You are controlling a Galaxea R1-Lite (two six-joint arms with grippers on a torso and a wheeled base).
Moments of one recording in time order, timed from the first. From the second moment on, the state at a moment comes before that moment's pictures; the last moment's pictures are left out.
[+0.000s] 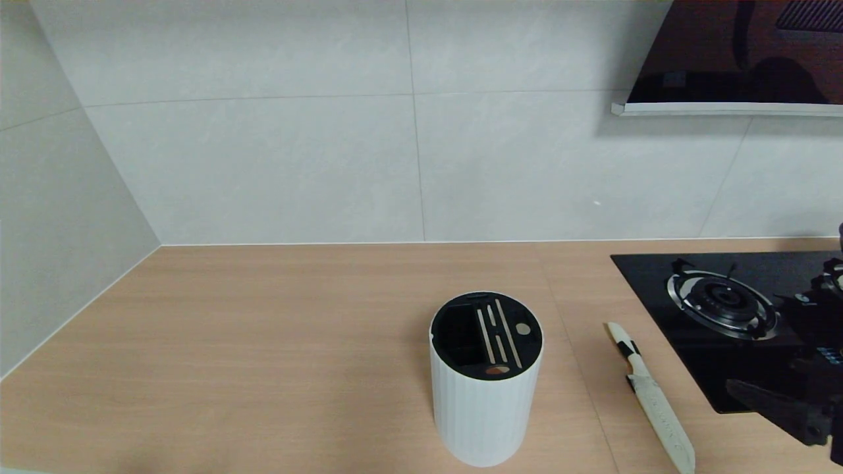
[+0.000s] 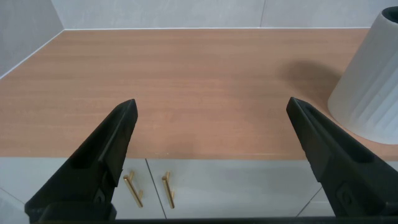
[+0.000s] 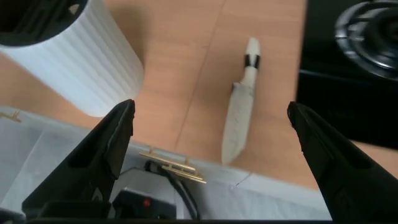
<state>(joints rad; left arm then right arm) 0.00 0.00 0.00 0.00 0.01 -0.01 0.16 1.02 -0.37 -0.23 0.13 0.00</state>
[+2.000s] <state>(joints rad) 0.00 0.00 0.00 0.00 0.01 -0.01 0.19 2.12 -0.34 -1.16 -0.15 0.07</state>
